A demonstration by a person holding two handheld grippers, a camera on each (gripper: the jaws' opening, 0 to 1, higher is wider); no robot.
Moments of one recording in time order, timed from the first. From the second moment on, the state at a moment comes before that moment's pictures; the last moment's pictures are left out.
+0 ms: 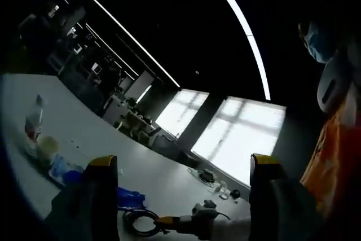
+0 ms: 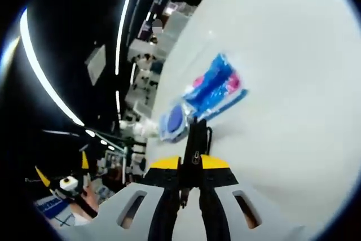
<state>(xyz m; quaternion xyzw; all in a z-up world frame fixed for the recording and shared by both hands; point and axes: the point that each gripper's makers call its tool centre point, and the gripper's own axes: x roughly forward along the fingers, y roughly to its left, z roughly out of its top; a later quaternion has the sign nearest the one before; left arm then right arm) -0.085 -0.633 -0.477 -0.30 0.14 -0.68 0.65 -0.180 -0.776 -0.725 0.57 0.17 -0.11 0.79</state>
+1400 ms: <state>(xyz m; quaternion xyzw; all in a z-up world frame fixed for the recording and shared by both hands) -0.080 -0.634 -0.529 -0.24 0.21 -0.67 0.67 -0.208 -0.791 -0.736 0.34 0.28 -0.19 0.88</state>
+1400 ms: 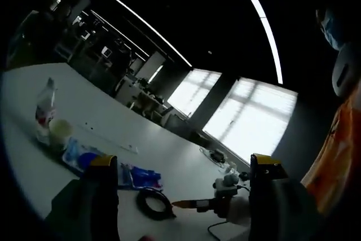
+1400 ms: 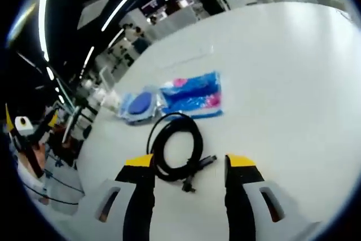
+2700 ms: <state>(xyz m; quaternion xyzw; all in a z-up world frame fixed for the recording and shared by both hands) -0.032 -0.606 -0.594 -0.10 0.27 -0.64 0.71 -0.230 -0.751 -0.661 0.33 0.23 -0.16 0.90</state>
